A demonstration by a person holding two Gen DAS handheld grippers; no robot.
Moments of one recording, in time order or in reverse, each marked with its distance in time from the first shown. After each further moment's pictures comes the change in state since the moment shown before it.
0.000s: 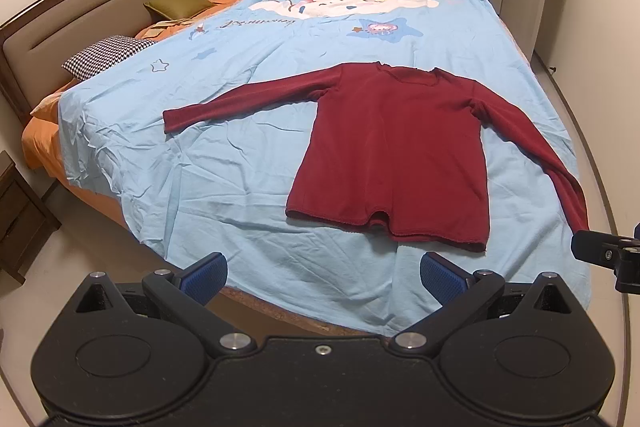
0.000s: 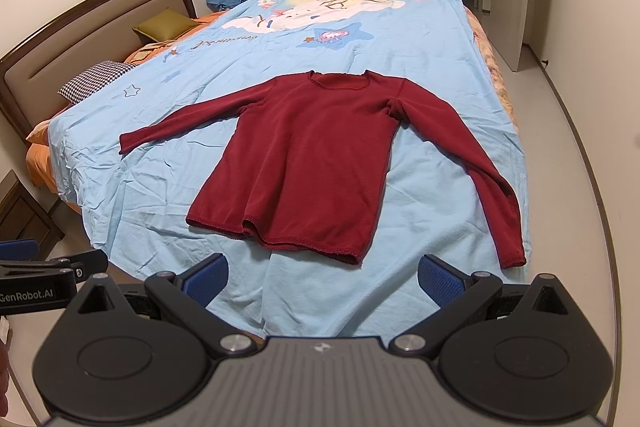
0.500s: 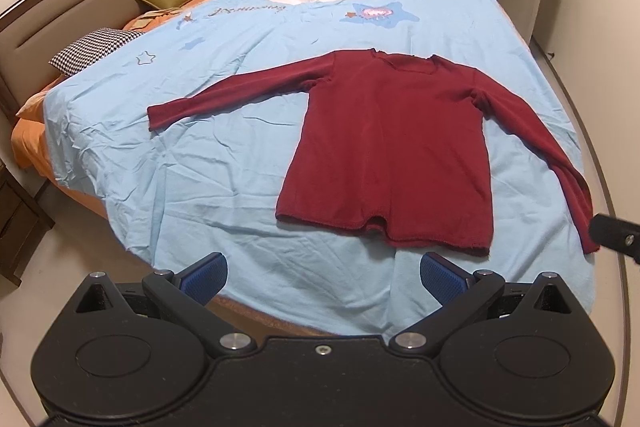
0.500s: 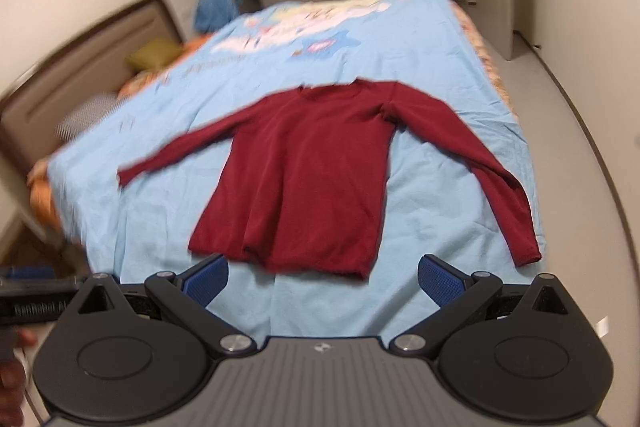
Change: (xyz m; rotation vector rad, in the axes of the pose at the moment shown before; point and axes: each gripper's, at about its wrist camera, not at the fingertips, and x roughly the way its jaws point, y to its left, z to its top) left arm 0.042 -0.007 0.032 0.022 0.059 -0.010; right arm 0.022 -0.029 0.007 0.152 -0.059 0.034
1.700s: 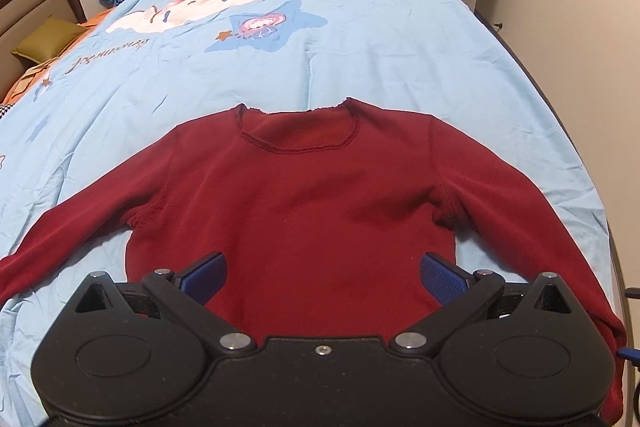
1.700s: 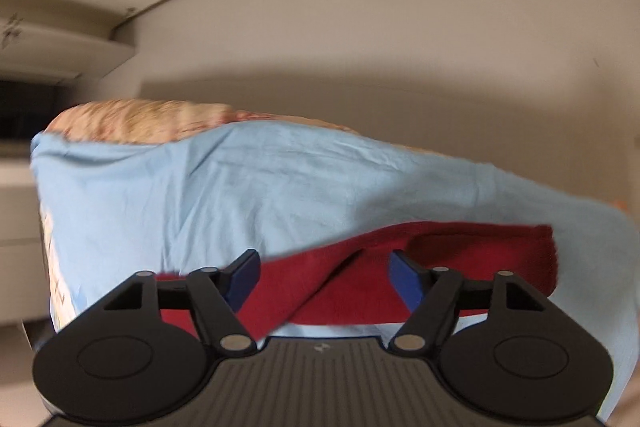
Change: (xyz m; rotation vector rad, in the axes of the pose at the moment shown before) left arm 0.289 -0.168 0.236 0.185 0.030 -0.163; right arm 0.253 -0.315 0.062 1.486 0.052 -0.325
